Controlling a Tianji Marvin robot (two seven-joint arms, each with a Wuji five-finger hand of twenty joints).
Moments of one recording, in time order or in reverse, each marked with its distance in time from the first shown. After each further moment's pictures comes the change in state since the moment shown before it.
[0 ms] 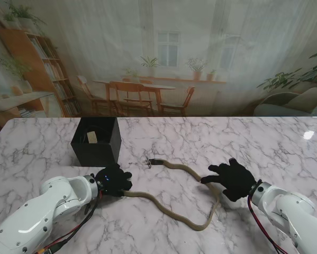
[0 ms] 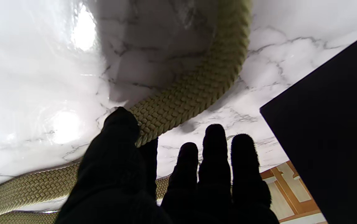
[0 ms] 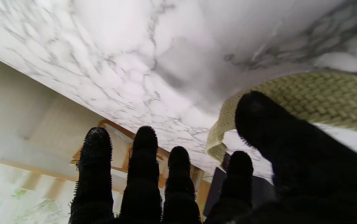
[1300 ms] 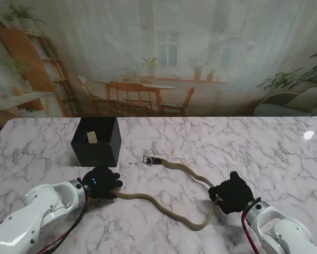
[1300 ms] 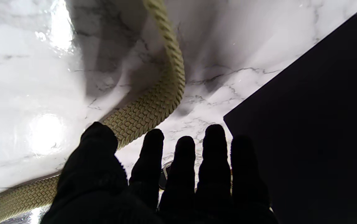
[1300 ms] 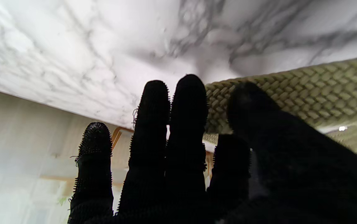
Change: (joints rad) left arm 0.145 0.008 -0.162 -0.076 0.122 -0.017 0.074; right arm -0.239 -0.062 0.063 -0.212 0.159 0.198 0.095; left_hand -0.176 0.131 -0.033 0.000 -0.037 0.079 -0.413 -0.252 0.059 -0.046 0.018 0.045 -0.013 -0.006 0.010 0.002 -0.012 -0.012 0.001 -0.015; right_hand 0.111 0.011 -0.079 -0.144 0.598 0.060 0.473 0.107 0.952 -0.051 0.243 0.365 0.465 -0.075 0.237 0.236 0.065 0.003 0.028 -0.086
